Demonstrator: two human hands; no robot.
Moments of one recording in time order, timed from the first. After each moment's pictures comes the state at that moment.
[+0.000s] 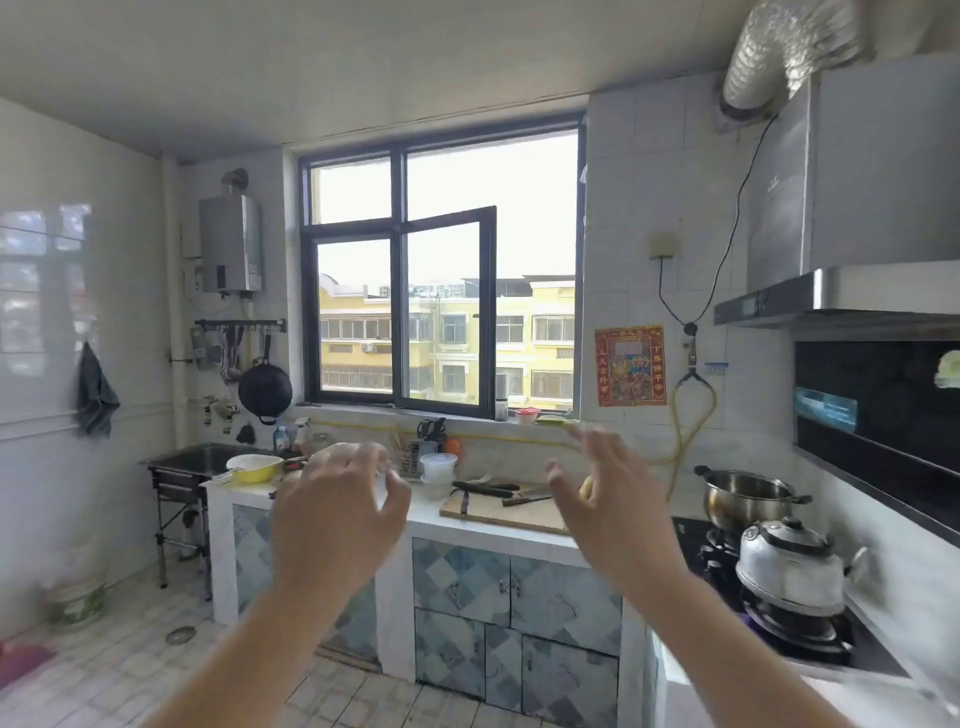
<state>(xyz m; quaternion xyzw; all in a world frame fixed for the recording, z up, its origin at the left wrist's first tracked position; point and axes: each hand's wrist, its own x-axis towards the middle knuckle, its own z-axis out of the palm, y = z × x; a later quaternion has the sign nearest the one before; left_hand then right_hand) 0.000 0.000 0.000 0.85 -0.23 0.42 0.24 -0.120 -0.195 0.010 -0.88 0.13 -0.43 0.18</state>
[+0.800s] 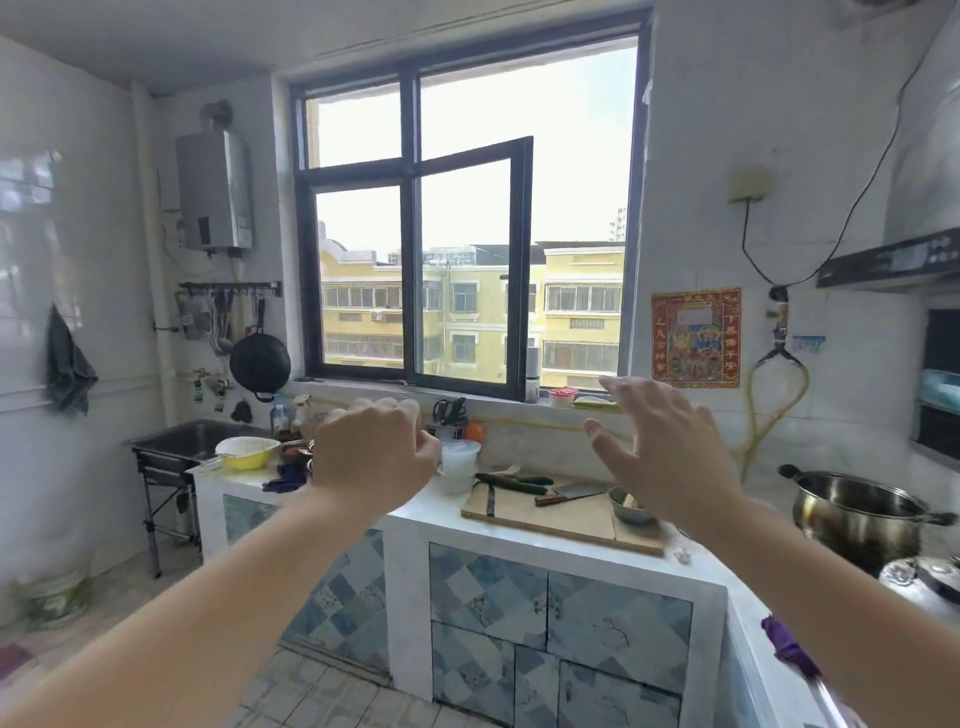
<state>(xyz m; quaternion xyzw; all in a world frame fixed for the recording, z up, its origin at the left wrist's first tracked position) 0.323 -0.116 0.008 0.86 -0.28 0.41 0.11 0.180 -0.336 0.012 -0.92 0.15 -0.37 -0.02</state>
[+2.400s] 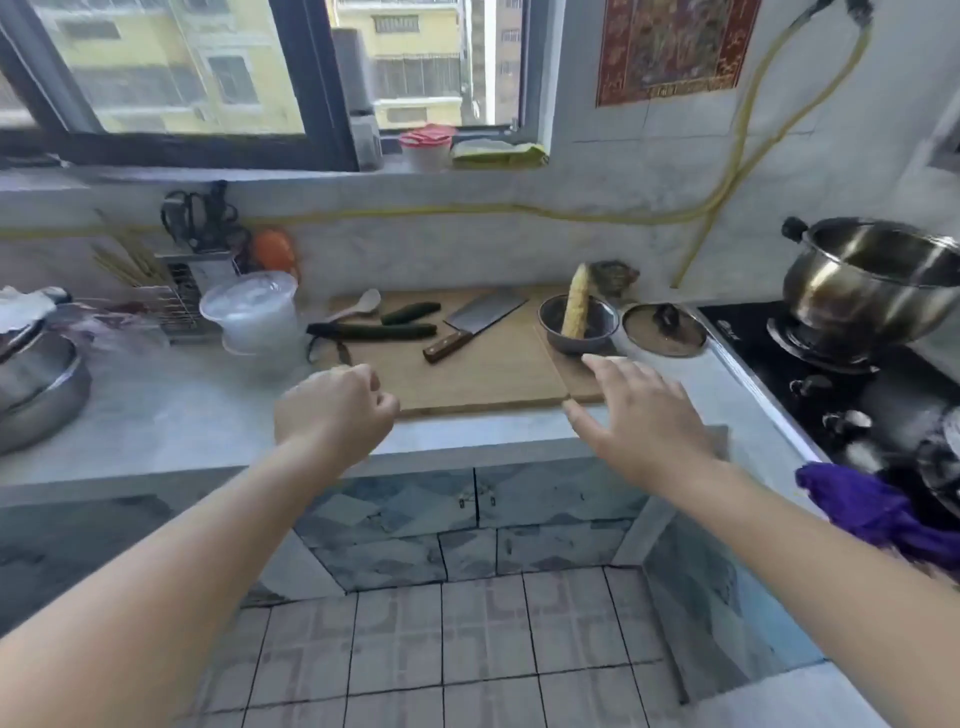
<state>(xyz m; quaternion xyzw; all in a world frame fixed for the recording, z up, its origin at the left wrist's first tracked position) 0.854 -0.554 -0.249 0.91 -0.40 0.06 0.10 0.621 -0.704 -0.257 -0.91 0.38 -0.13 0.05</state>
